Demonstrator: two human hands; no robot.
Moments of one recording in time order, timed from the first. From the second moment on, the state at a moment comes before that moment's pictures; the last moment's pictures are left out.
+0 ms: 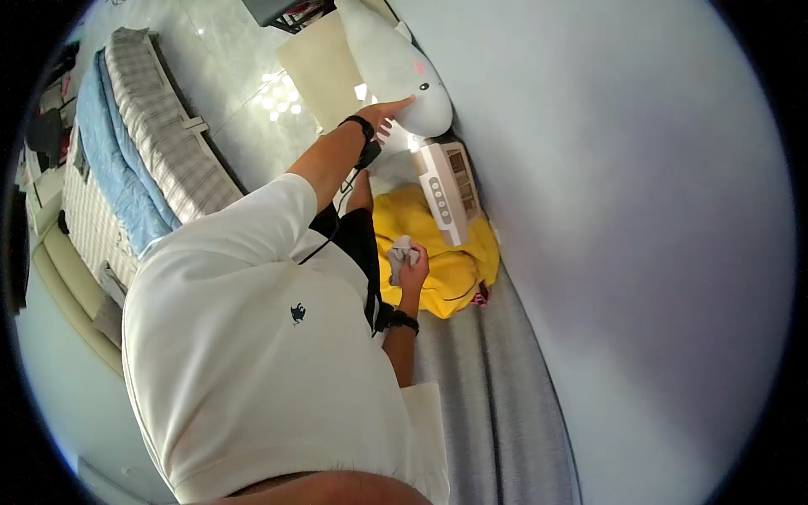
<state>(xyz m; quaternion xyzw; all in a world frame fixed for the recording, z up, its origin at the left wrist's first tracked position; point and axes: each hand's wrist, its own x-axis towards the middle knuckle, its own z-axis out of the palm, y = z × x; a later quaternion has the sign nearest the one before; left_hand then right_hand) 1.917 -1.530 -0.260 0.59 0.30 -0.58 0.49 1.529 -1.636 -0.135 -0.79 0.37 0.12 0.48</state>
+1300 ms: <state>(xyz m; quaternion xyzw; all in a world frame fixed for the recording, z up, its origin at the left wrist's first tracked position) 1.729 -1.288 0.076 0.77 -0.35 -0.22 0.49 1.714 -1.674 0.024 -0.55 0.10 0.27 0.78</state>
